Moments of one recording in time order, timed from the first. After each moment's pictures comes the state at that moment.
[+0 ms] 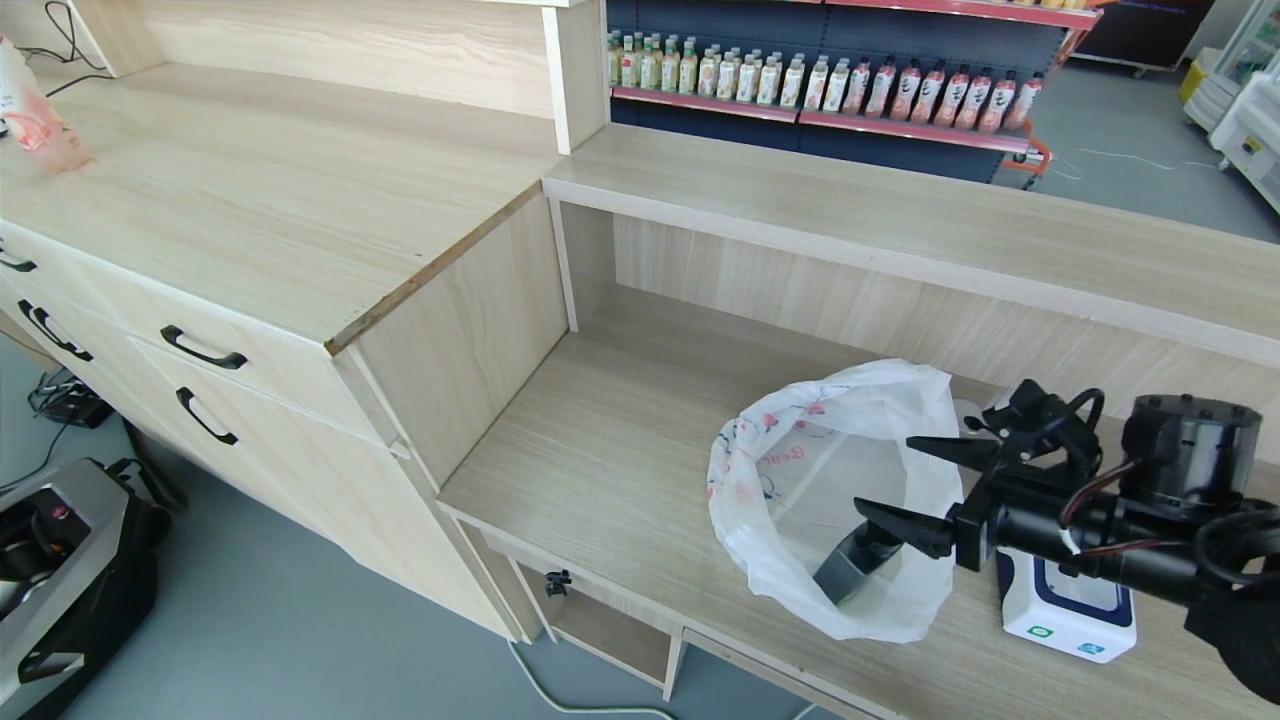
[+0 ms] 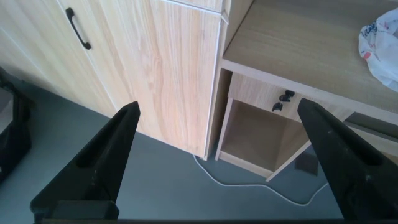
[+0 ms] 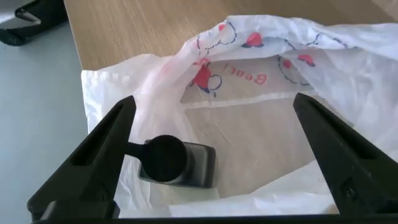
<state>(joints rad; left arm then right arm) 0.00 0.00 0.00 0.00 -0.02 -0.01 0.14 1.73 -0.41 -1.06 0.54 -0.32</state>
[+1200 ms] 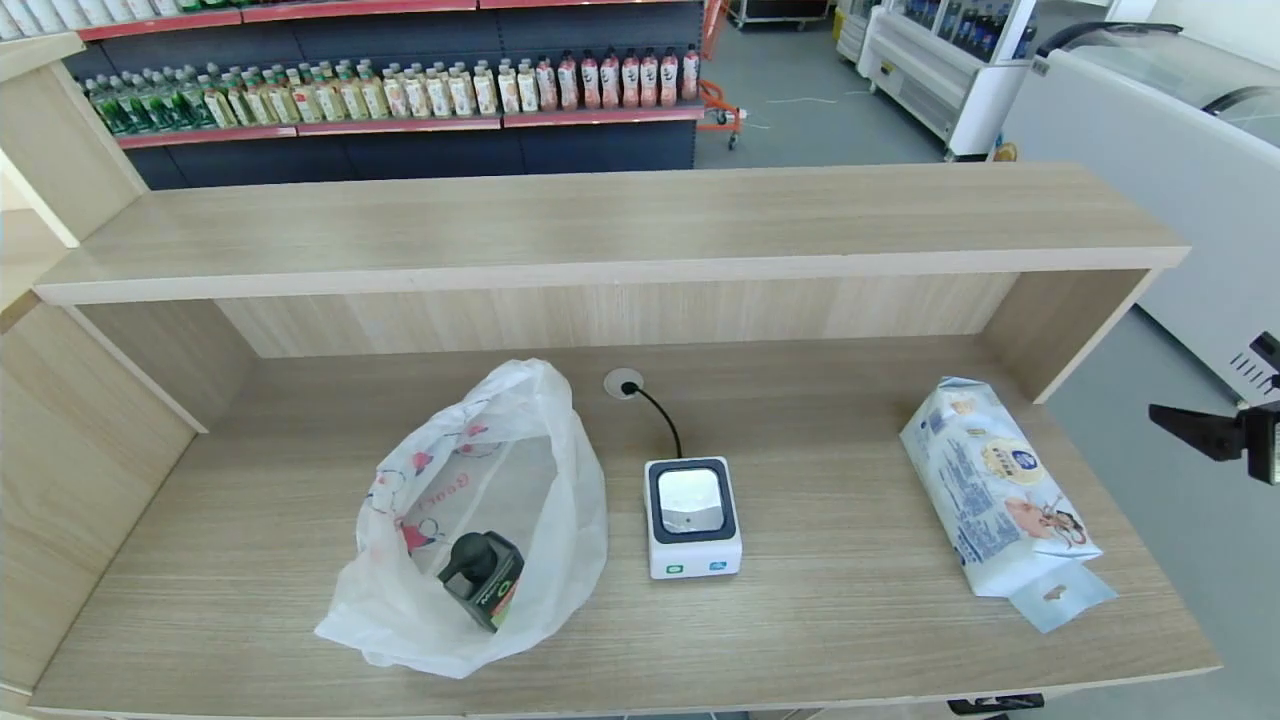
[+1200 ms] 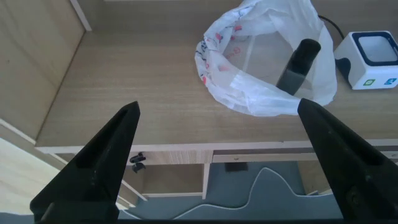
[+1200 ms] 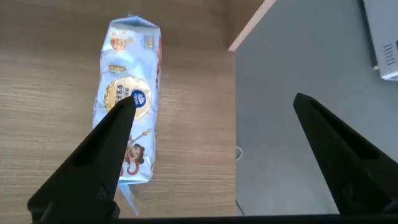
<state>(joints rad) 0.00 0.00 0.00 0.00 -0.02 -0.01 -0.35 1.37 -0.70 -0.36 0.24 -0.40</state>
